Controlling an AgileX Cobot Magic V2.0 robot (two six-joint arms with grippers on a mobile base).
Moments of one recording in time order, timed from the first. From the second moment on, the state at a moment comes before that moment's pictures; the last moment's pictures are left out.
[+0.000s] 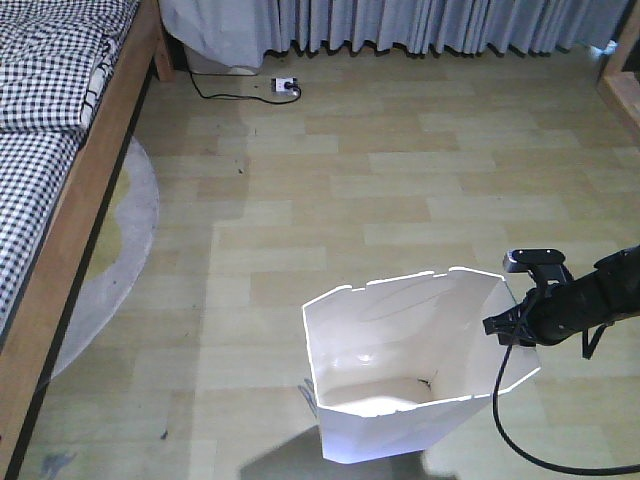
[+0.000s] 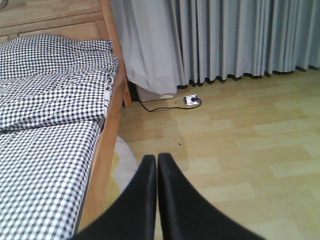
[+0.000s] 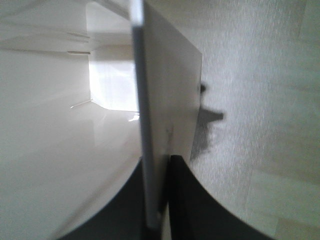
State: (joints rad) left arm 0.00 -0.02 0.03 0.15 0.27 -0.05; right arm -0.20 2.27 -0.89 1.20 0.34 -1.50
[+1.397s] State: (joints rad) left arm 0.00 -0.02 0.03 0.15 0.27 -0.05; right arm -0.20 2.26 -0.89 1.20 0.35 -1.50
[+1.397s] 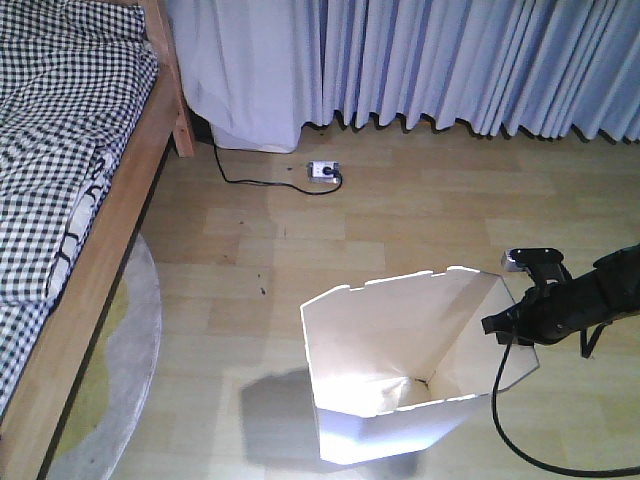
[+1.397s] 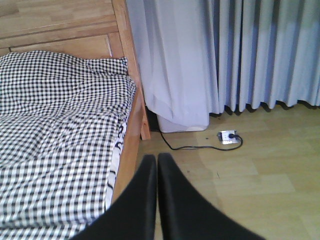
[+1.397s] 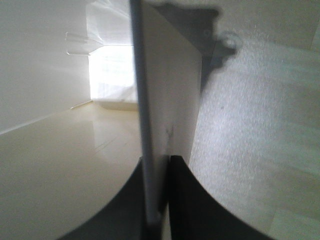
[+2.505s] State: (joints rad) left arm 0.00 -0.02 0.03 0.15 0.27 -0.05; right arm -0.20 2.26 -0.89 1.20 0.35 -1.50
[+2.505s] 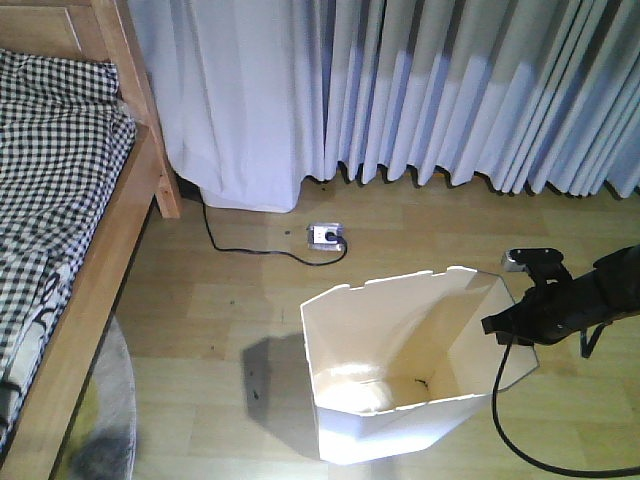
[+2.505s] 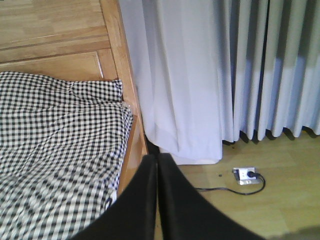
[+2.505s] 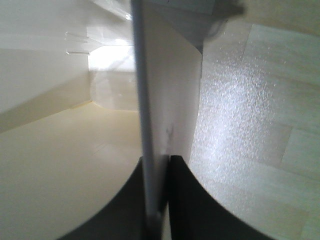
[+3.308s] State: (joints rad) left arm 0.00 -0.02 0.03 0.15 0.27 -0.05; right arm -0.20 2.26 -0.89 1.20 0.35 -1.50
